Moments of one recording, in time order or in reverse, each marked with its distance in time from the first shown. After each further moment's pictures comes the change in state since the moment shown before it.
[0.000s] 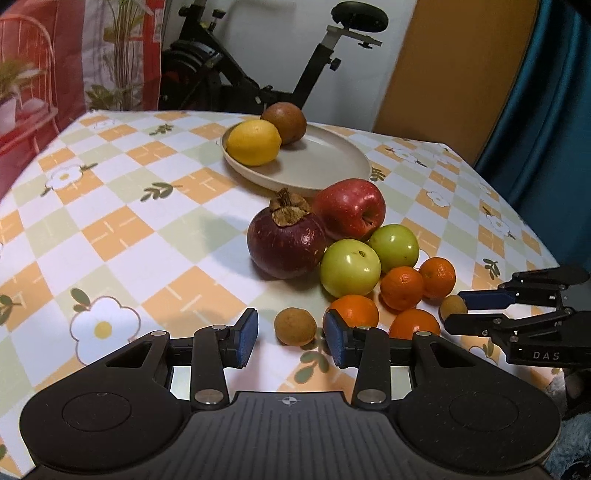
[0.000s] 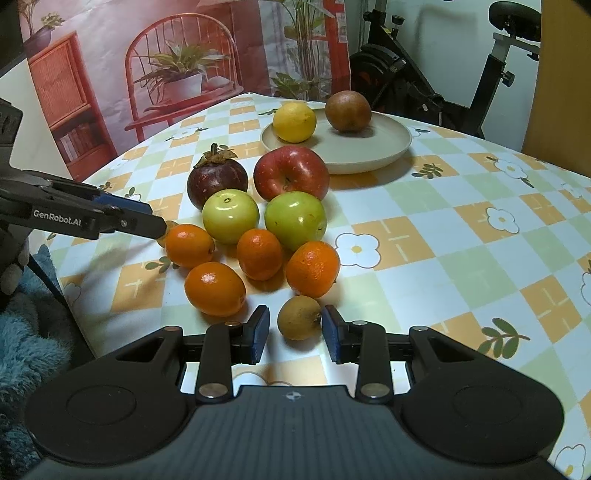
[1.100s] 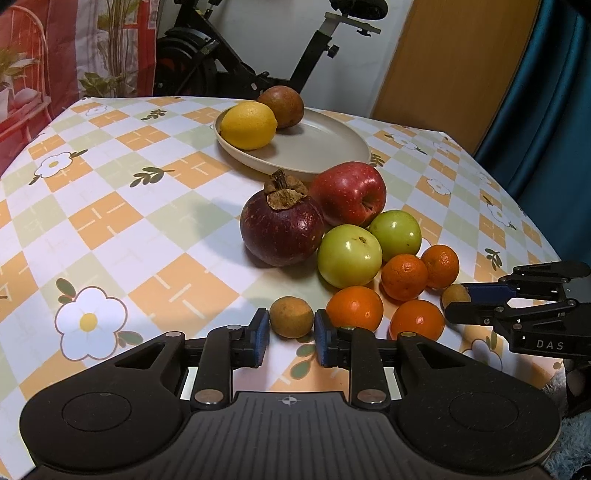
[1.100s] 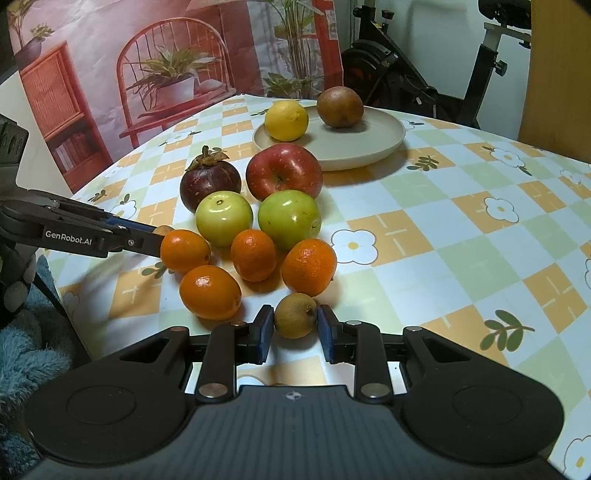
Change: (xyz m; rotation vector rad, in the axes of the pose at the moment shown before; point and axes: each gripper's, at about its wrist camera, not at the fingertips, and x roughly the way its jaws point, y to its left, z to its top) left arm 0.013 -0.002 -0.002 0.002 0.038 -0.005; right arm 0.005 -0.005 -0.001 0.043 -0.001 0.000
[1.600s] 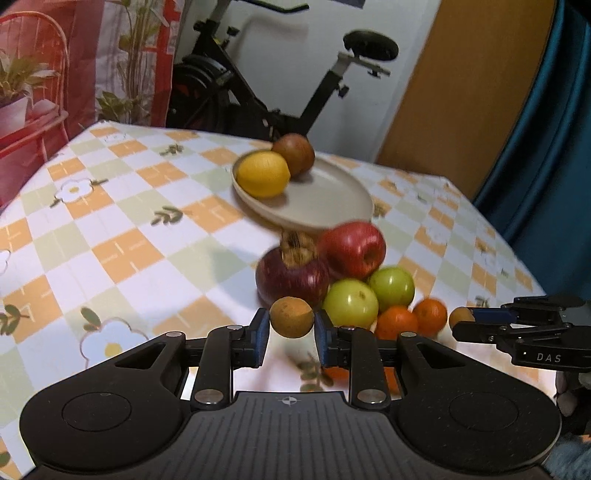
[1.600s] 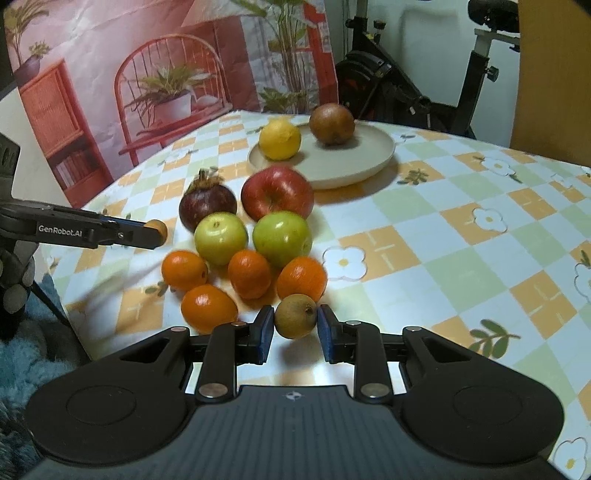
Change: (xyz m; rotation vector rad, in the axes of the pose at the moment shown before) left arm -0.031 0.009 0.019 -0.065 -0.122 -0.003; right arm -0.021 -0.008 0.009 0.045 -0.059 0.007
